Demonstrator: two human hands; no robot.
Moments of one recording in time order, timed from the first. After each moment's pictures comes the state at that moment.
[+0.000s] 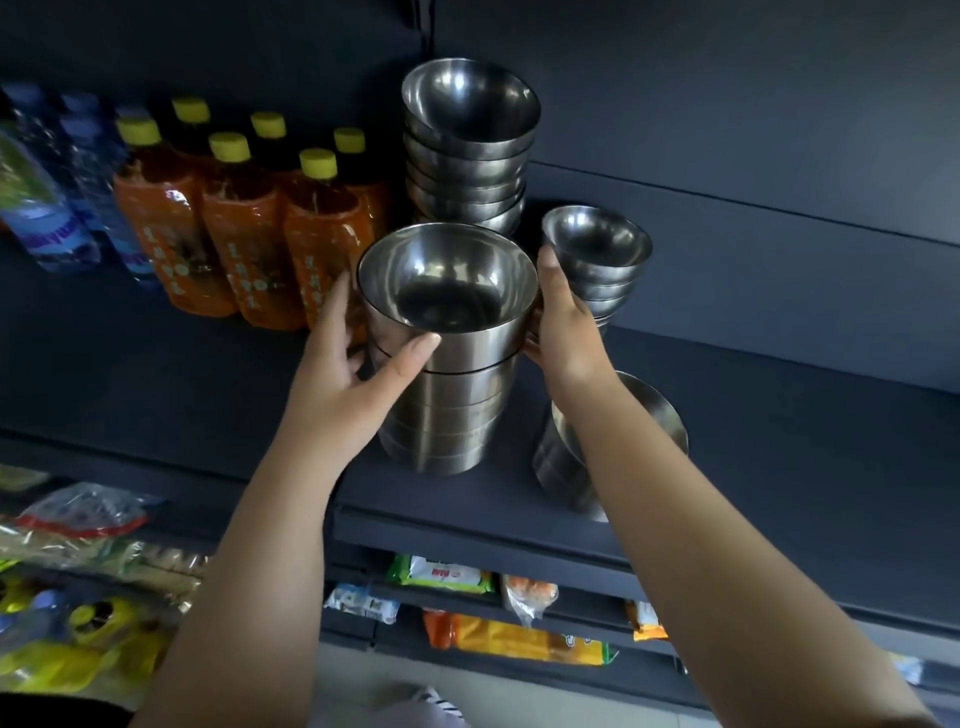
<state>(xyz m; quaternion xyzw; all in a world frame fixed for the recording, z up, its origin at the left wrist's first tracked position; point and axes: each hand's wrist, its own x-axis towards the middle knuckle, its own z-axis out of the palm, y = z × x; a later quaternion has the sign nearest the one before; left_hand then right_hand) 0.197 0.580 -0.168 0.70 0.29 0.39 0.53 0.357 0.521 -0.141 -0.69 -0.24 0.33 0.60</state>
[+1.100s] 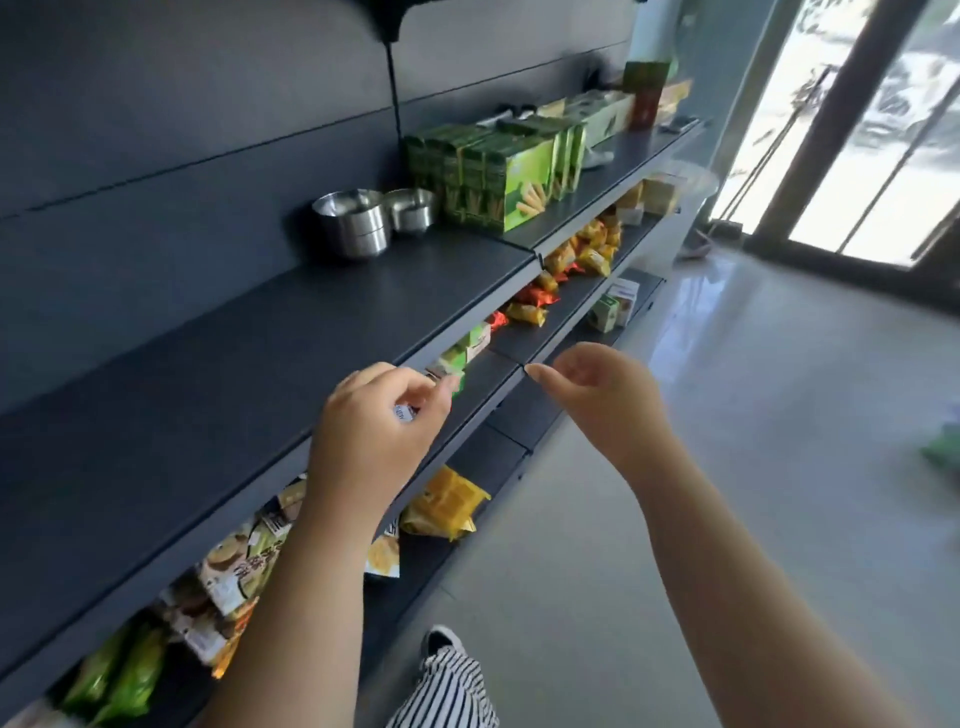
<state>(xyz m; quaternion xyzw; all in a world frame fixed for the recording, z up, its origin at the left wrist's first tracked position) 0.457 0.048 -0.166 0.88 -0.17 0.29 0.34 0.454 -0.142 -0.150 -0.91 0.04 -0.09 0.41</state>
